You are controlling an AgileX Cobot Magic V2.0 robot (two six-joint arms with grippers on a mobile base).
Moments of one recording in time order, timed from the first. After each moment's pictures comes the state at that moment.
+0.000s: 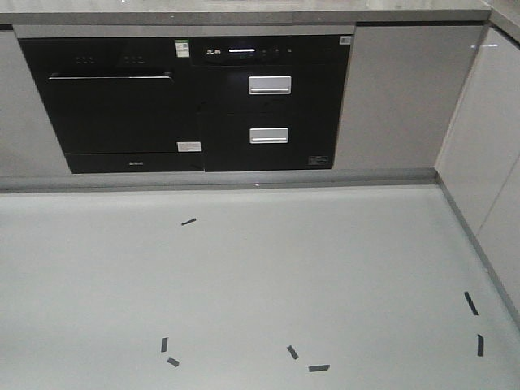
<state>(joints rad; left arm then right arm) 0.00 -0.01 0.02 0.24 0.19 -0.30 0.09 -0.01 0.03 -0.06 0.00 0.13</state>
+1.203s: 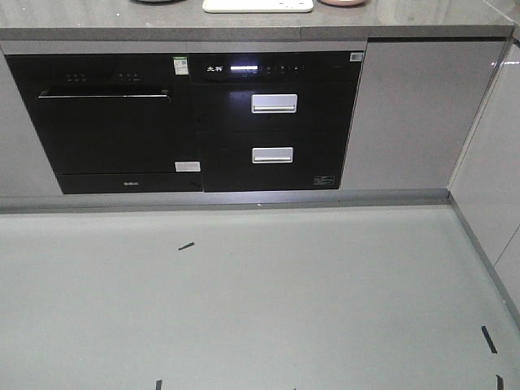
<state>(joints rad) 0.00 -0.01 0.02 0.24 0.19 -0.30 0.09 -0.01 0.03 -0.06 0.00 0.13</state>
